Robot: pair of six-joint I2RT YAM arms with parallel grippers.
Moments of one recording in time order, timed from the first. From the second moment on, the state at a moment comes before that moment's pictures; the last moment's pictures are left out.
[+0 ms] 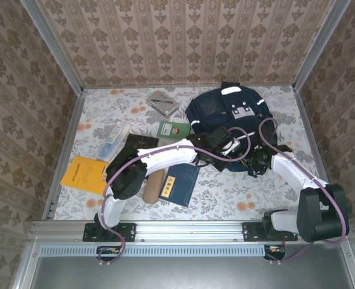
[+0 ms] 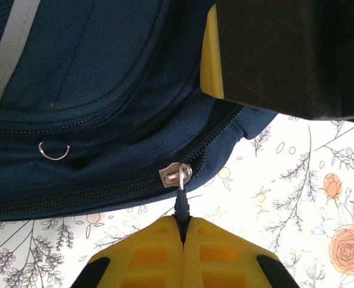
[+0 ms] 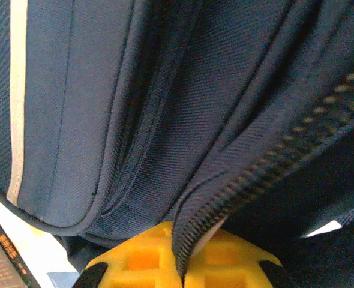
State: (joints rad) left arm -1.10 2.05 1.64 -0.57 0.13 -0.20; right arm 0.09 1.28 0.72 -0.53 -0.20 1.00
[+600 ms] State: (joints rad) left arm -0.84 2.20 1.79 -0.69 0.07 -0.15; right arm -0.01 1.12 0.74 -0.63 -0.17 0.89
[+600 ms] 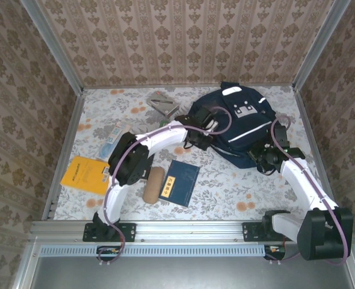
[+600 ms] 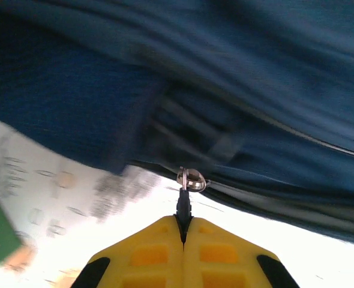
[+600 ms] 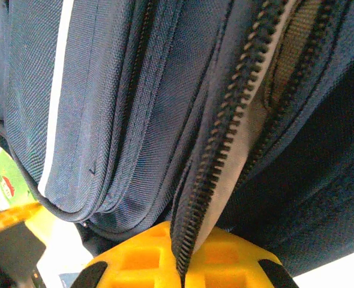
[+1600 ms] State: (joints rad) left arm -0.73 2.57 2.46 -0.96 -0.01 -0.11; right arm 0.44 1.40 0.91 -0.46 -0.15 1.02
